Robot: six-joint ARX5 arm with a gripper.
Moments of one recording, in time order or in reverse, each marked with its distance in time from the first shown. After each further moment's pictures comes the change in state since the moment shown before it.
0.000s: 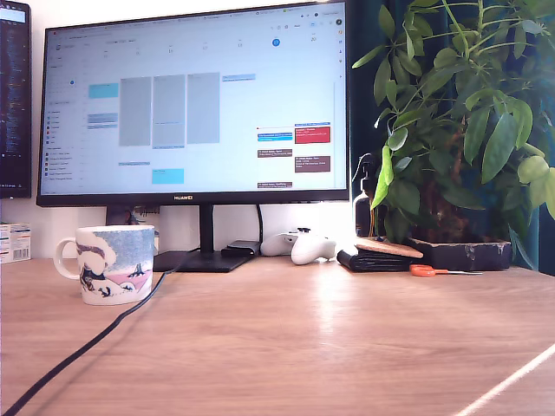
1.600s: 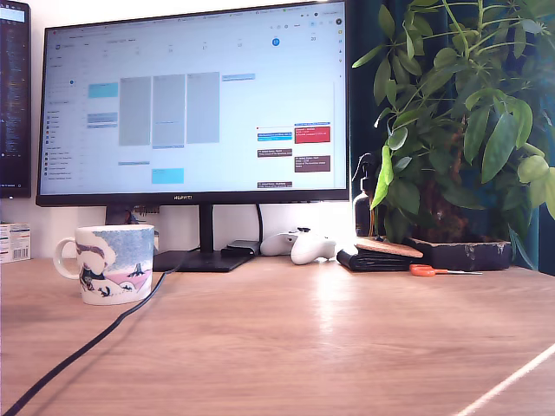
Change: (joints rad) arm 0.021 1.135 0.645 -0.233 0.058 -0.201
